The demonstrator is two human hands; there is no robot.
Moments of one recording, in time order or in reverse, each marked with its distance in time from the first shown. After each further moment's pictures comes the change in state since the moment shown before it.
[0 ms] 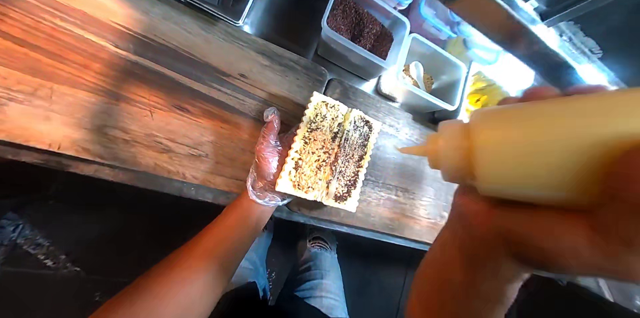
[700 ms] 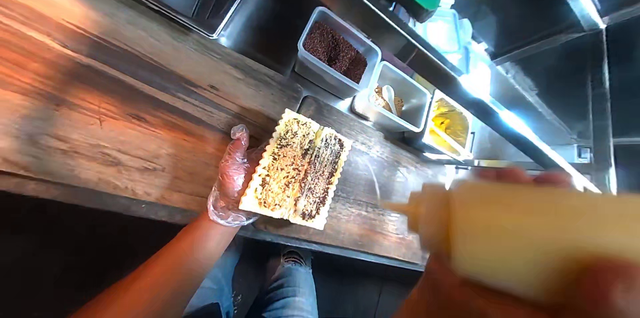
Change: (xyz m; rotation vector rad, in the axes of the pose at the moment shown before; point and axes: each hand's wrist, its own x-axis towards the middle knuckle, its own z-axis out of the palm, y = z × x) left_hand -0.003 -0.005 0.004 0.063 0.072 0.058; right_hand -0.018 -0.034 -0.013 -0.060 0.083 0.040
